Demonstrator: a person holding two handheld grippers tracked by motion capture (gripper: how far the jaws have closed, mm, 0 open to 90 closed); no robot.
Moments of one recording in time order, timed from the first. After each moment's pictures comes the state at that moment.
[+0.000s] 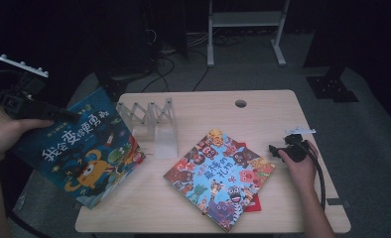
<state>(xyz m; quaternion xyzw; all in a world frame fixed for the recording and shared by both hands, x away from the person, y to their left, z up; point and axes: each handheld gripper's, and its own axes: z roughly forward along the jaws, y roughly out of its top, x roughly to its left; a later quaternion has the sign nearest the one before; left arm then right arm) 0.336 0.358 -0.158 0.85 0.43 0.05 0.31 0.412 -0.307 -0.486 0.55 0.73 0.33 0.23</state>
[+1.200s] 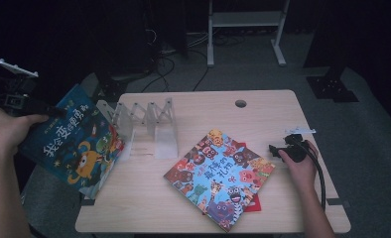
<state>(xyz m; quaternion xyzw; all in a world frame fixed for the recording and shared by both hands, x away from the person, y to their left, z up) 0.372 0.396 -0.189 0.75 0.59 0.10 0.28 0.412 -0.307 -0.486 0.55 0.73 0.33 0.23</state>
